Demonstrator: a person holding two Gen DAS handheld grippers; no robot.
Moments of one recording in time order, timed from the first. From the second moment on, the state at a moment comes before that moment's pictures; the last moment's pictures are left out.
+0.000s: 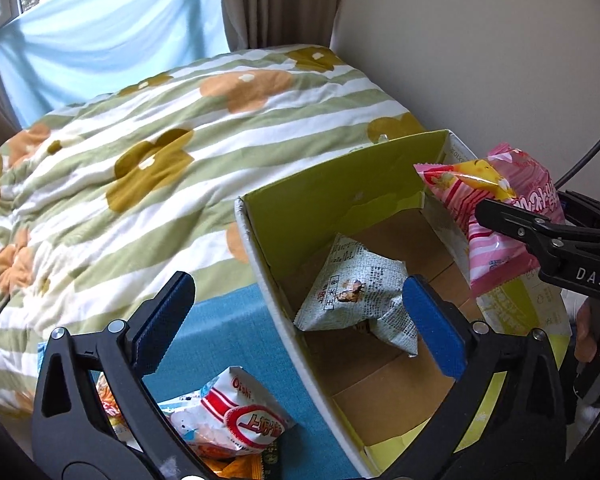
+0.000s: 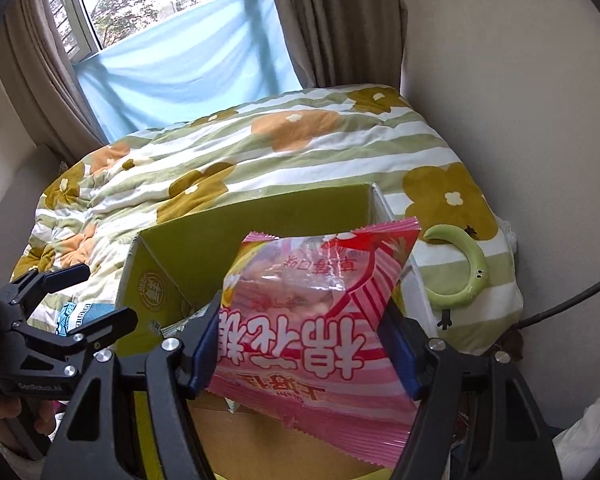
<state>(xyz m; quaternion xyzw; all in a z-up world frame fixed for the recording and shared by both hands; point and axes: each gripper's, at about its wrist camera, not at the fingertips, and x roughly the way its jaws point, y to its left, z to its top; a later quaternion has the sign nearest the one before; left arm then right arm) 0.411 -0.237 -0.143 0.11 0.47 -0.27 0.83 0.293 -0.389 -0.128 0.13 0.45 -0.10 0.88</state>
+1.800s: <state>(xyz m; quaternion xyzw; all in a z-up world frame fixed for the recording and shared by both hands) 0.106 0.060 -0.047 0.03 0.41 -0.07 0.91 0.099 -0.187 -0.040 0.07 0.36 0.08 0.93</state>
